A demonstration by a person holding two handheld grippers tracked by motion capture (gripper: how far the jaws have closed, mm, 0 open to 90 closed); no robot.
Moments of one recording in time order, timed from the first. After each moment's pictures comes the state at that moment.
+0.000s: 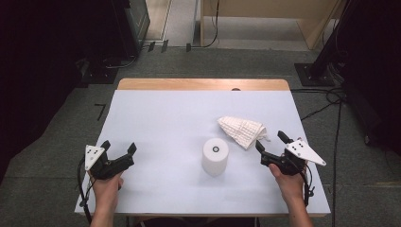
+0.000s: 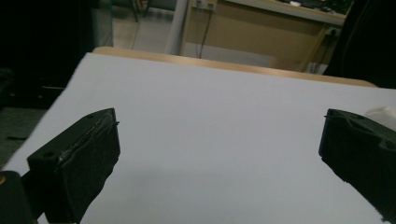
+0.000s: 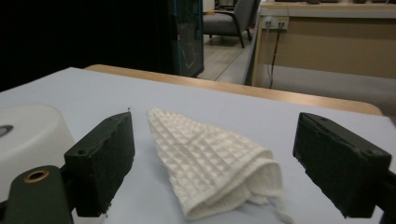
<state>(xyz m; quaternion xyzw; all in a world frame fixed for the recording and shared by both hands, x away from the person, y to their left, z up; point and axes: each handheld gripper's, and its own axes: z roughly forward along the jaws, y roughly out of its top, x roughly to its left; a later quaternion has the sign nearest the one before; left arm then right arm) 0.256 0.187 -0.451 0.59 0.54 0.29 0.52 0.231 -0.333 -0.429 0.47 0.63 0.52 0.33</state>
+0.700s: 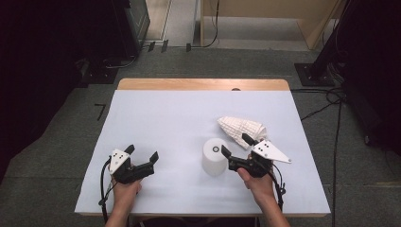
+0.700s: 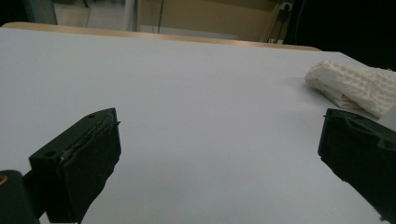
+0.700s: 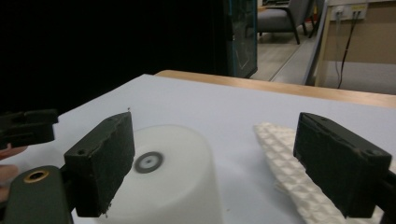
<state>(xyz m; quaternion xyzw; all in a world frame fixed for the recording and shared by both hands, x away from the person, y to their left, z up) 0.250 0.144 -0.480 0.65 0.49 0.25 0.53 0.232 -0.247 -0.425 0.43 0.65 0.58 0.25</state>
